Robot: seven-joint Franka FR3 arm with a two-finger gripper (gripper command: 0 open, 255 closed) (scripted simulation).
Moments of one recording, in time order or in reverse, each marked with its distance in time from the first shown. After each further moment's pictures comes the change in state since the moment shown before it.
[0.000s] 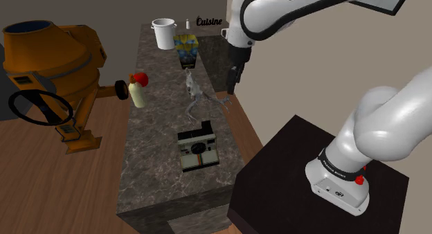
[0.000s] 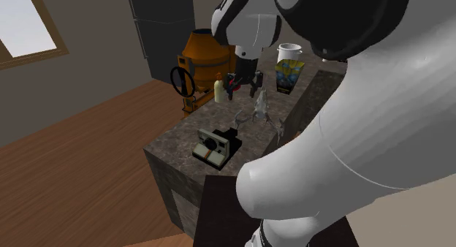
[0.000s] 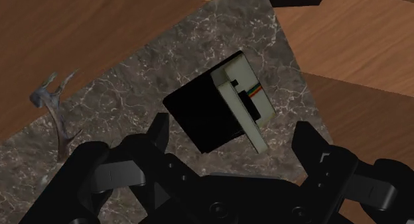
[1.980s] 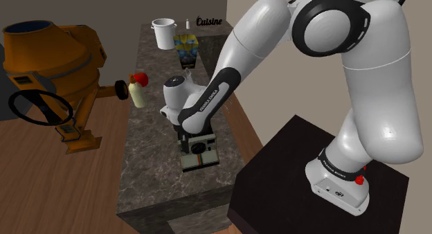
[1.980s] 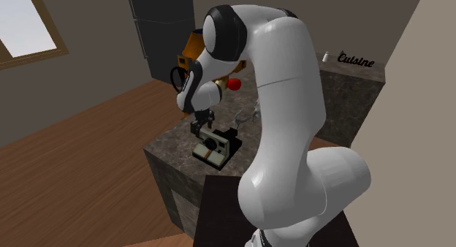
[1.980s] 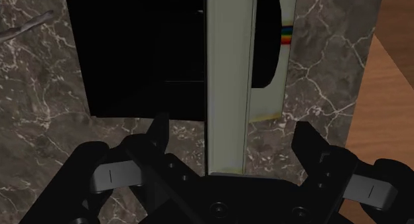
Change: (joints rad) arm 0.215 0.942 0.087 0.436 -0.269 0.491 -0.086
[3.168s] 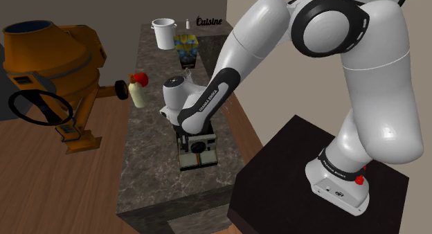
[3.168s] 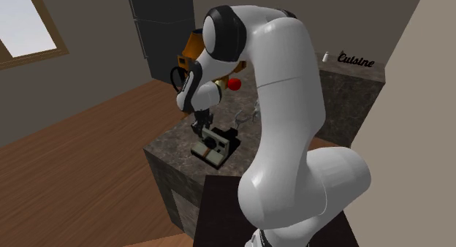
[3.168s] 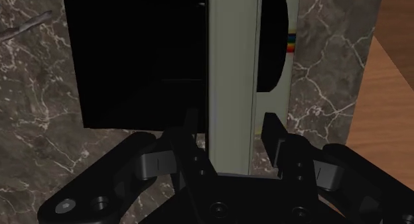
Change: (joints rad) arm 0.001 0.005 0.000 0.007 0.000 -0.006 0.001
